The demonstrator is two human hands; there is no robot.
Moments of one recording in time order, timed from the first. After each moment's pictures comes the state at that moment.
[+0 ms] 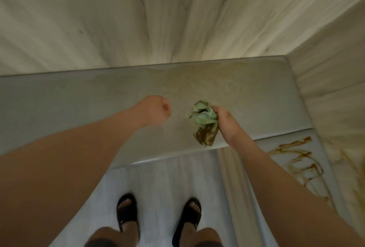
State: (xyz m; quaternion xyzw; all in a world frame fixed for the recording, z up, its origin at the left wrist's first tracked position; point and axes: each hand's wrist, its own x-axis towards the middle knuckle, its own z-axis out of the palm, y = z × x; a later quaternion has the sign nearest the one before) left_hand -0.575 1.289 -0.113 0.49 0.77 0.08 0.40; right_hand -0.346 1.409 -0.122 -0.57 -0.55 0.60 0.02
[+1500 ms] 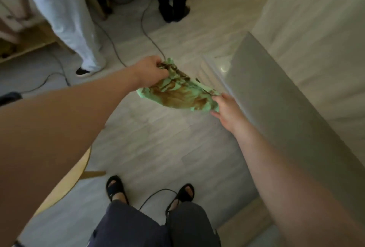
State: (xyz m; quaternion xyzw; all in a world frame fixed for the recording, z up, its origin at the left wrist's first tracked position) left_hand -0.311 0.564 0.203 -0.16 0.91 0.34 0.18; right_hand -0.319 0.829 0.111 -0.18 -0.72 0.62 -0.26
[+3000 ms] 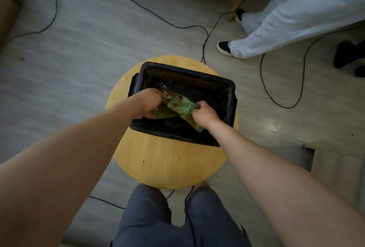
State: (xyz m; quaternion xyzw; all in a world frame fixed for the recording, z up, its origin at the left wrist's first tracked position) left_hand 0.074 -0.050 -0.019 -0.60 0.49 0.61 0.15; right_hand -0.095 0.072 -0.060 0.24 -0.81 0.07 -0.53
